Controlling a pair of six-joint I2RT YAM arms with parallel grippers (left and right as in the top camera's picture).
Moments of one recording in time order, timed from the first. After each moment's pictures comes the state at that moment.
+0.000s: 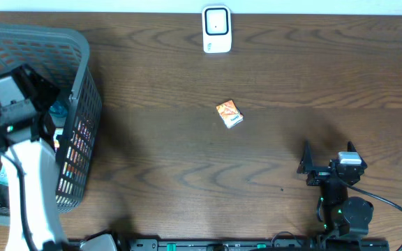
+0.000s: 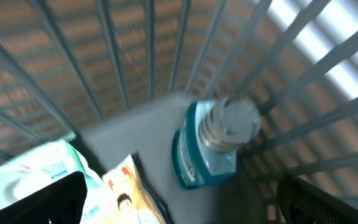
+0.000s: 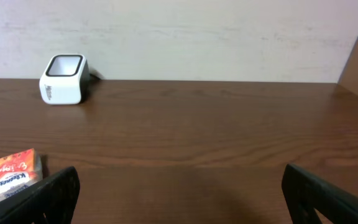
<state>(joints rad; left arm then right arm) 0.37 1.34 1.09 -0.49 -0.29 -0.51 -0.06 0.01 0.01 -0.07 -0.03 -0.01</state>
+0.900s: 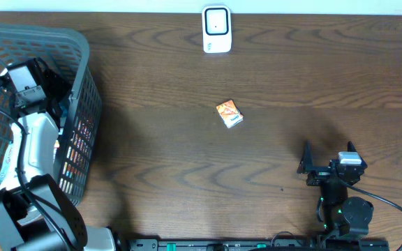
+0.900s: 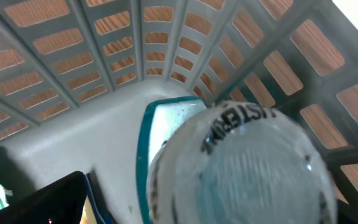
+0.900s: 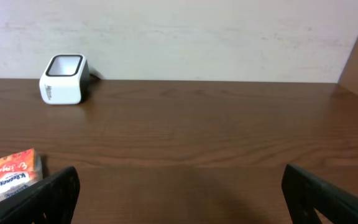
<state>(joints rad) 0.37 1.62 1.09 -0.28 -0.24 -0.51 -0.06 0.01 0.01 -0.07 -0.03 -0.01</state>
